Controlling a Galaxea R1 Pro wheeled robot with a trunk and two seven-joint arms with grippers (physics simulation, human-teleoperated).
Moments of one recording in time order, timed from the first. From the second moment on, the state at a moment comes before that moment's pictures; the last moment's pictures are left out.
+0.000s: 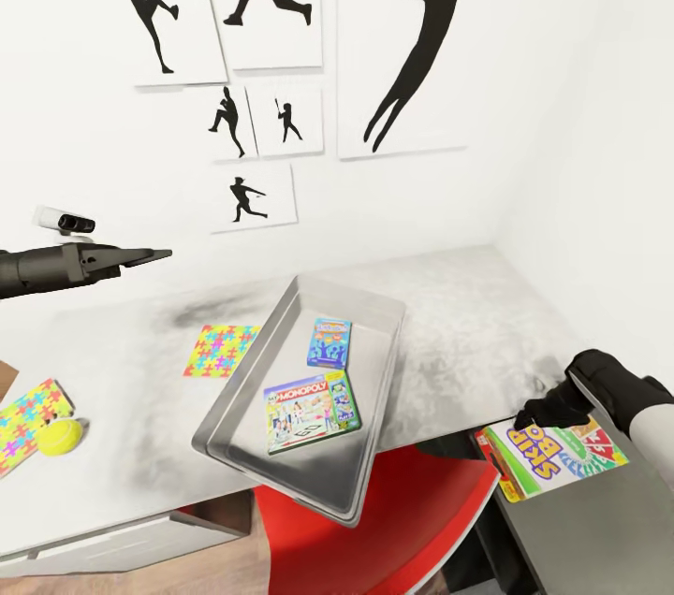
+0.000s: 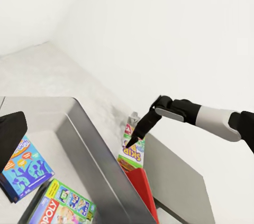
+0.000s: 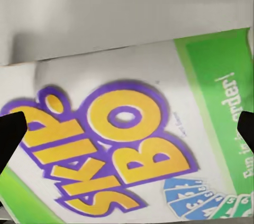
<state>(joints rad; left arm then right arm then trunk) -0.96 0.52 0.17 -1.25 0.28 1.04 -1.57 -1.02 -0.47 0.45 -0.37 -0.06 0.93 0.61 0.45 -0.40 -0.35</state>
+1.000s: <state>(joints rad) -0.96 0.52 0.17 -1.25 0.28 1.04 -1.57 -1.03 -0.50 0.43 -0.25 -0.08 0.83 0.54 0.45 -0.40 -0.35</state>
